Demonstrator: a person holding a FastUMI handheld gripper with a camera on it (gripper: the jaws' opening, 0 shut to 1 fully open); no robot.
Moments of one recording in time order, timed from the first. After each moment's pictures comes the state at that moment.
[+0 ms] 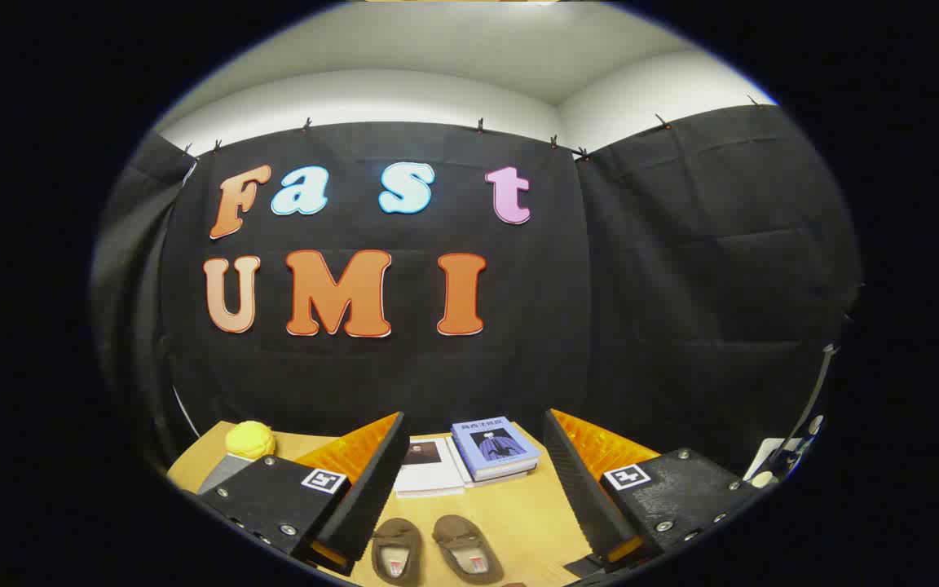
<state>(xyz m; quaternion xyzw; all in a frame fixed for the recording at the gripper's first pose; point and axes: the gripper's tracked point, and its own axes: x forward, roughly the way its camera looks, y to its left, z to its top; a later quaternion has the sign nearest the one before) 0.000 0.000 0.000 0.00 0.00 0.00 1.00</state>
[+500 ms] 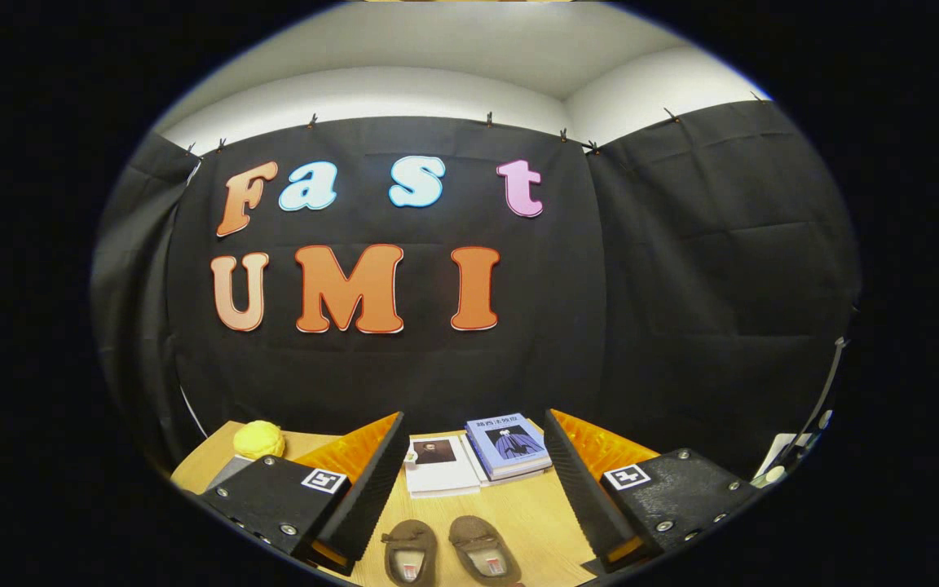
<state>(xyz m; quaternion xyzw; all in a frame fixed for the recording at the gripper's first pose) 0.013 0.016 -0.006 0.00 0.01 0.01 1.00</state>
